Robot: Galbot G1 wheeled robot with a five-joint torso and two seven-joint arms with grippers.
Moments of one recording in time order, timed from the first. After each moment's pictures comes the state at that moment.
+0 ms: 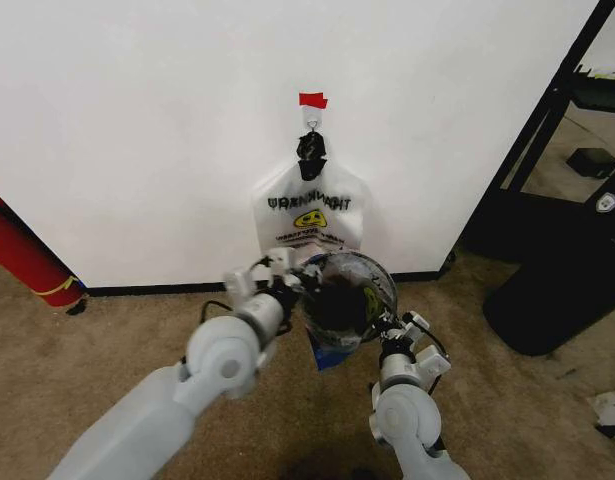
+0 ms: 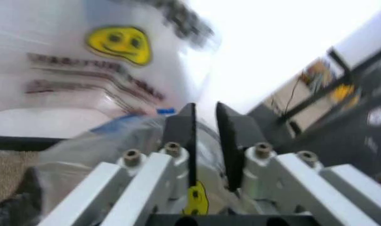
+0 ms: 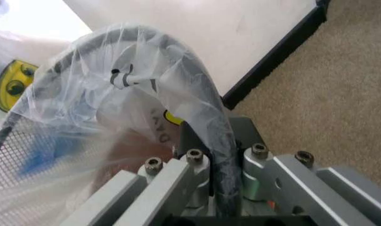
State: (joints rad) left arm 0.86 -0.98 0.02 -2.13 -1.31 0.22 -0.50; right arm -1.33 1.54 0.29 1.94 0.70 -0.05 0.51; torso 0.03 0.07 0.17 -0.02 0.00
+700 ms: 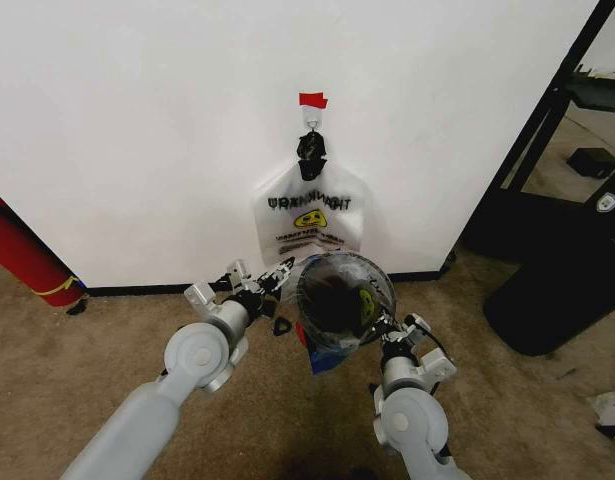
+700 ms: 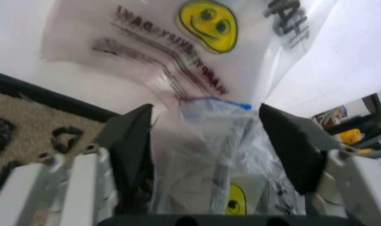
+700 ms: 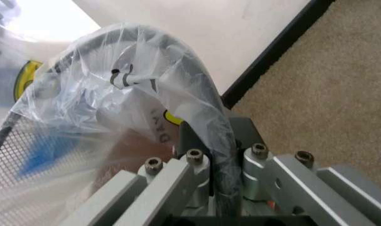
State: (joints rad) left arm 0.95 -1.05 -0.08 -1.97 -1.39 0.18 -0.43; right arm -1.34 1.54 0.29 1.98 0.78 -0.07 0.51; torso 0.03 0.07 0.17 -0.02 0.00
